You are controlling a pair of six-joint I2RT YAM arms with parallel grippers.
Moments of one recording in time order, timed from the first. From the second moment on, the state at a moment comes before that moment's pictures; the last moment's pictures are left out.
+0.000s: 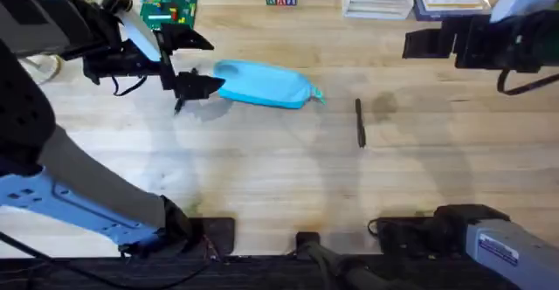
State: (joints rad) left arm 0.37 1.85 1.12 -0.81 1.16 1.50; right arm 0.01 1.08 1.05 -0.85 -0.06 0.06
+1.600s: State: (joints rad) left arm 0.34 1.91 1.12 -0.86 1.21 1.51; right arm 0.01 1.08 1.05 -0.85 -0.06 0.06
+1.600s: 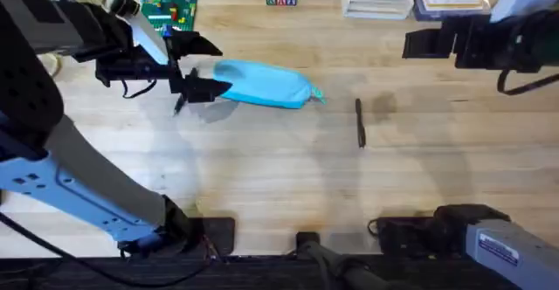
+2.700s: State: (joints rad) left arm 0.34 1.91 1.12 -0.85 1.20 1.51; right arm 0.01 1.08 1.05 -0.85 -0.14 -0.06
